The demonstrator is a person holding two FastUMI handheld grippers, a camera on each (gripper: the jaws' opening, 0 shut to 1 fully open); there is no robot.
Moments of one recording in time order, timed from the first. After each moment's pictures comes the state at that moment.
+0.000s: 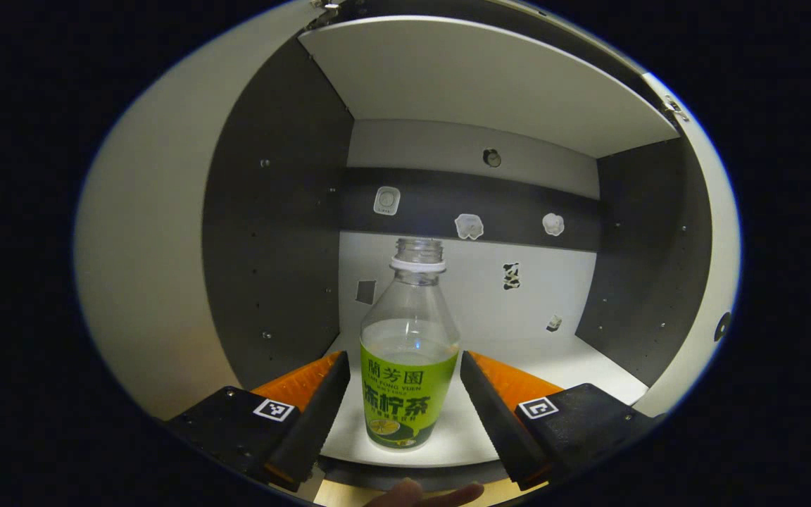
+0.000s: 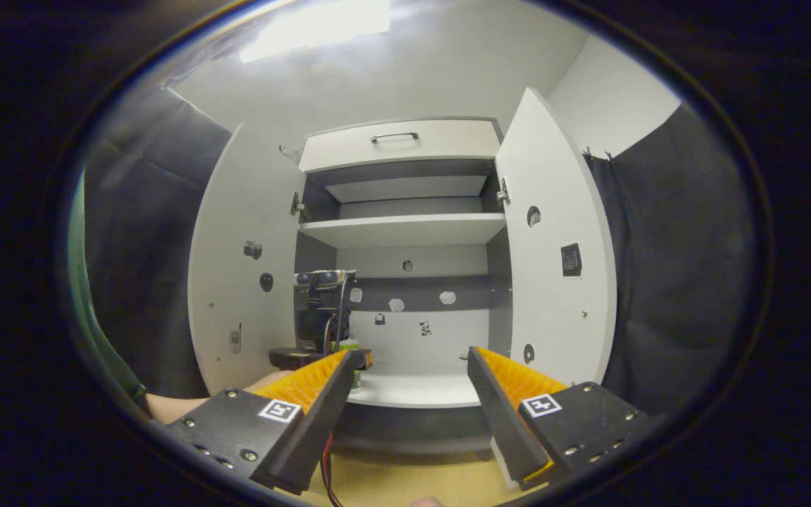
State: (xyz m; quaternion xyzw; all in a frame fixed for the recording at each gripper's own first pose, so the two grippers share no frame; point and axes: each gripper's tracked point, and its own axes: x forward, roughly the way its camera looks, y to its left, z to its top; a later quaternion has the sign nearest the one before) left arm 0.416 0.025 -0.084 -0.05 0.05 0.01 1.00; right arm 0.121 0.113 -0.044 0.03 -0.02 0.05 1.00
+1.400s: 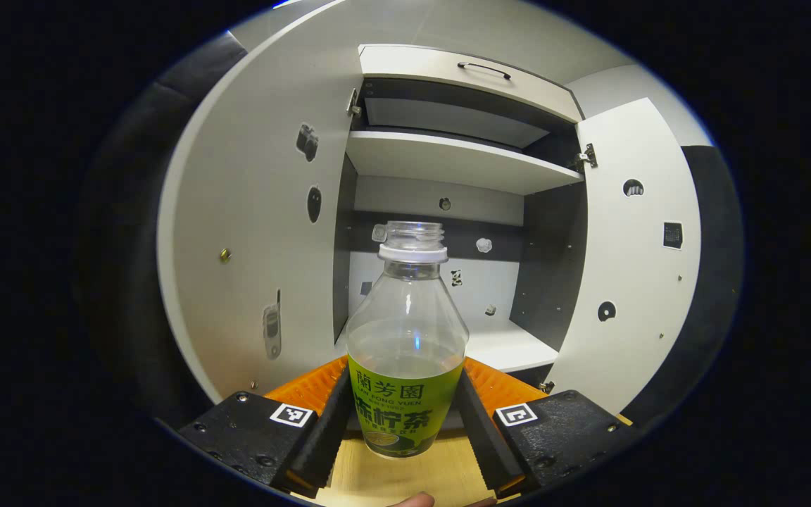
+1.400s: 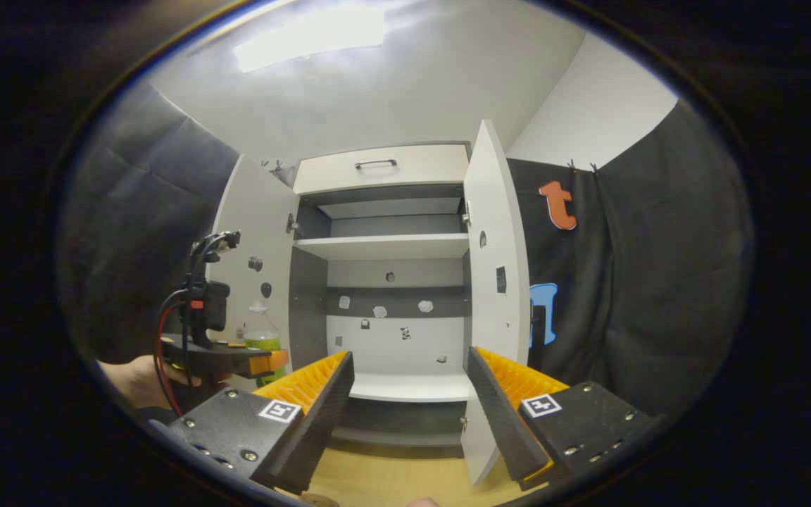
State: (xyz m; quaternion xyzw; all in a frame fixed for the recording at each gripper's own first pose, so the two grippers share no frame) left arm 0.146 0.021 -0.051 -0.04 0.03 -0.04 1.00; right arm 0.050 0.045 -0.021 0.03 -0.04 0.05 1.00
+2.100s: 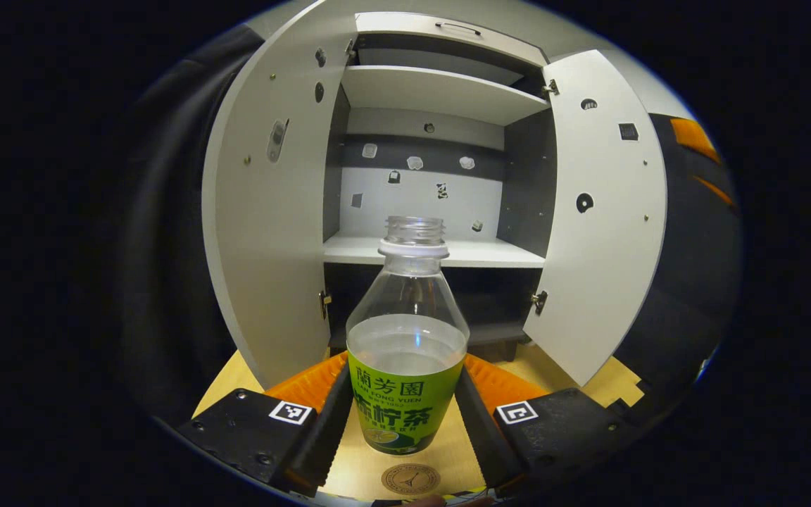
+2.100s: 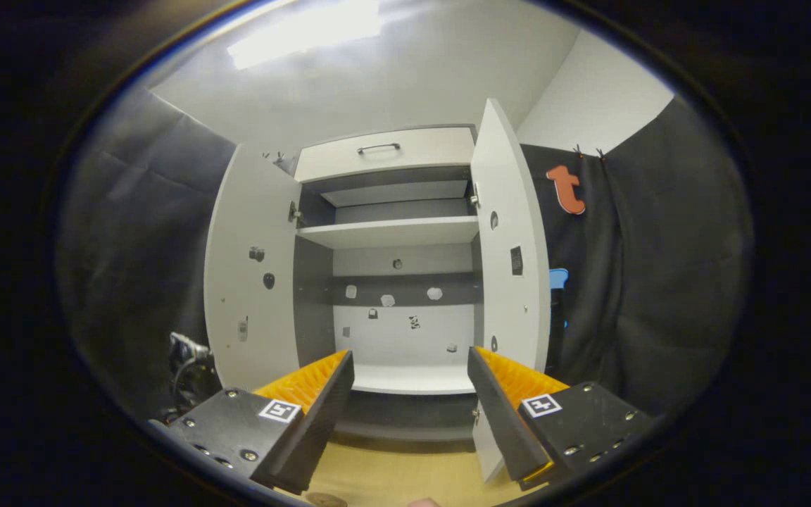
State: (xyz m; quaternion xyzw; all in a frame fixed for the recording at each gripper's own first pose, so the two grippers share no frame) left arm 0.081 -0.006 -0.226 -0.03 0.11 -0.06 0.99; right arm 0.069 0.058 -0.041 0.04 -0.01 0.06 1.00
